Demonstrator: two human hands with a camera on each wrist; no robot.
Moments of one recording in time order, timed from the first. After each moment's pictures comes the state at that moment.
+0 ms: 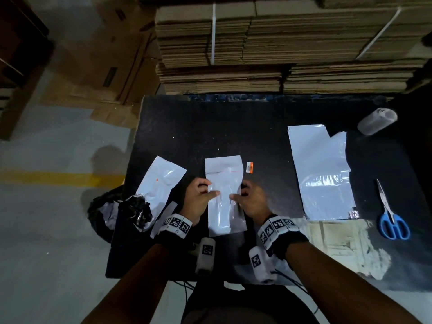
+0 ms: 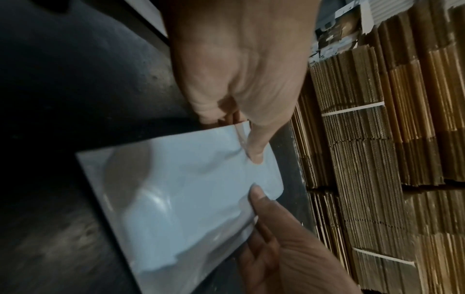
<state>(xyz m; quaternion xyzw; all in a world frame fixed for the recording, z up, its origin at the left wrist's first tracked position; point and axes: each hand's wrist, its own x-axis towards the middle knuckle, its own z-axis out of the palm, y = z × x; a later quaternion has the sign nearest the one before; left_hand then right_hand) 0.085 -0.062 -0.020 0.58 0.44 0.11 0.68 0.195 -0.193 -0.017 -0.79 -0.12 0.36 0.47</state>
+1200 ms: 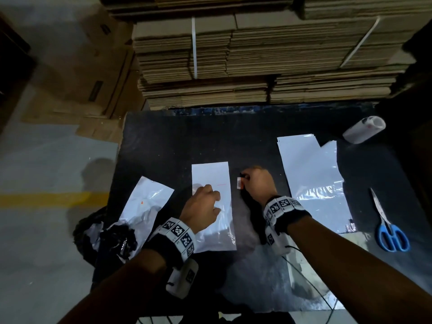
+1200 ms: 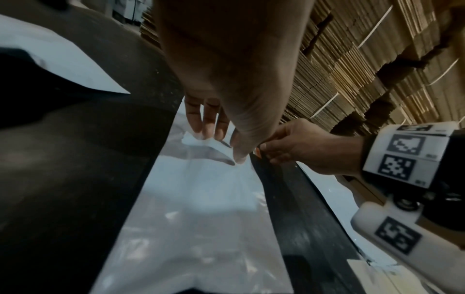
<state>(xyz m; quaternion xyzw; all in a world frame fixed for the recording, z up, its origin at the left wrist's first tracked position) 0.134 -0.048 -0.006 0.95 0.17 -0.12 0.24 0.296 -0.168 -0.008 -0.91 -0.32 0.21 0.19</state>
